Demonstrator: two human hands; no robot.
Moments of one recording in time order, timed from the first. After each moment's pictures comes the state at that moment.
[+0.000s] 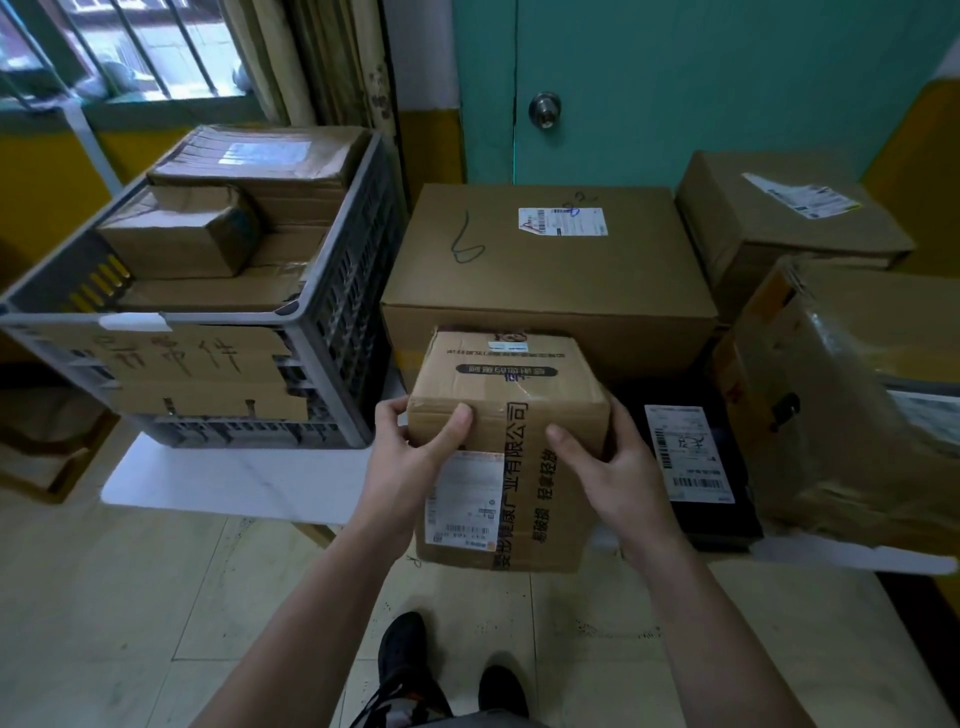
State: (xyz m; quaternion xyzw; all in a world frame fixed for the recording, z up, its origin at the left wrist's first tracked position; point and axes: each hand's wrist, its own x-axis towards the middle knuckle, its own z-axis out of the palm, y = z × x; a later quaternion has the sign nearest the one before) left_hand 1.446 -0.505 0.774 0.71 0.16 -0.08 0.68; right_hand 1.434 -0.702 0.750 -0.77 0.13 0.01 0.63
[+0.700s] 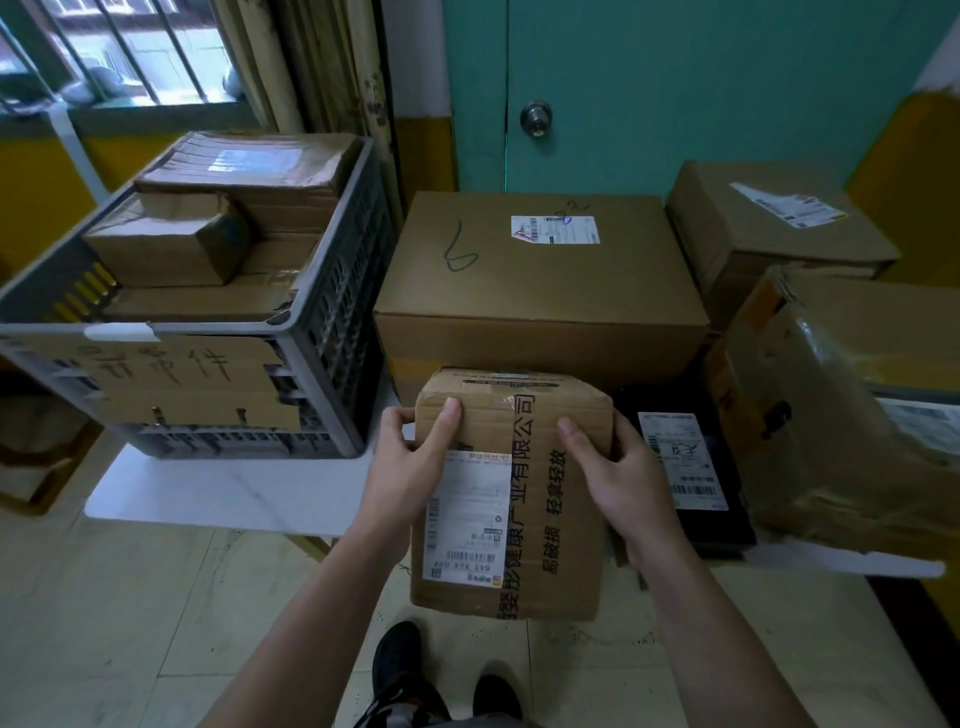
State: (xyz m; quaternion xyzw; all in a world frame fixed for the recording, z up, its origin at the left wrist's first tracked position) left_hand 1.455 -0.512 0.772 0.75 0.17 -0.07 0.64; right_hand 1.444 -0.710 0.745 -0.78 0.17 0.01 0.60
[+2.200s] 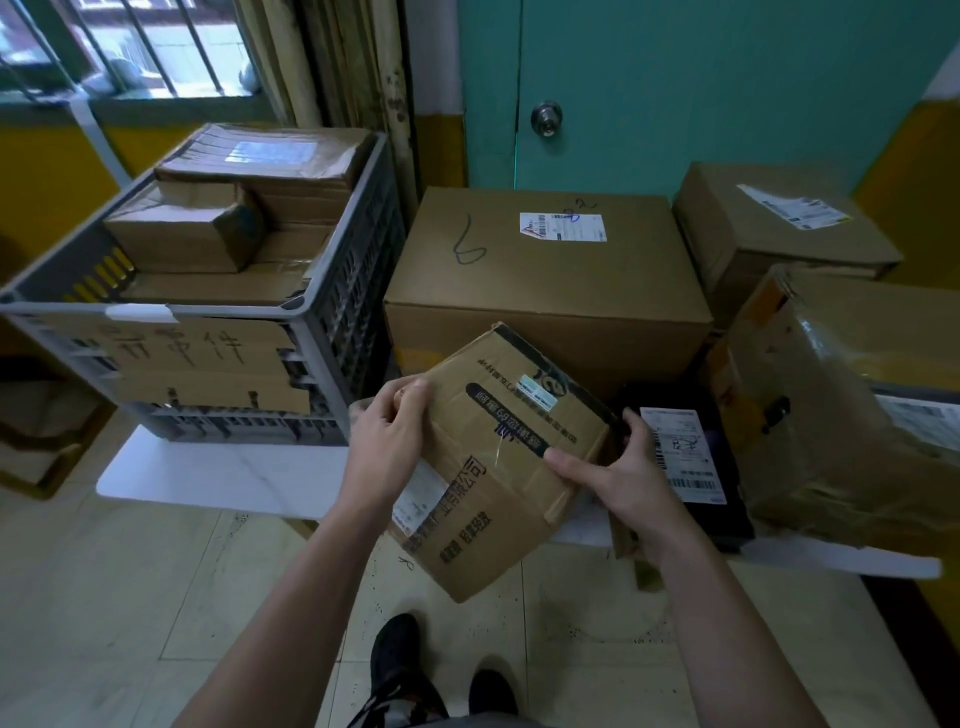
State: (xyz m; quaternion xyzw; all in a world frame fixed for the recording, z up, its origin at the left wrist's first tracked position) left_hand 1.456 -0.496 0.778 0.79 0.17 -0.01 0.59; right_hand 1.435 -0.723 0.745 -0.74 0.18 0.13 0.63
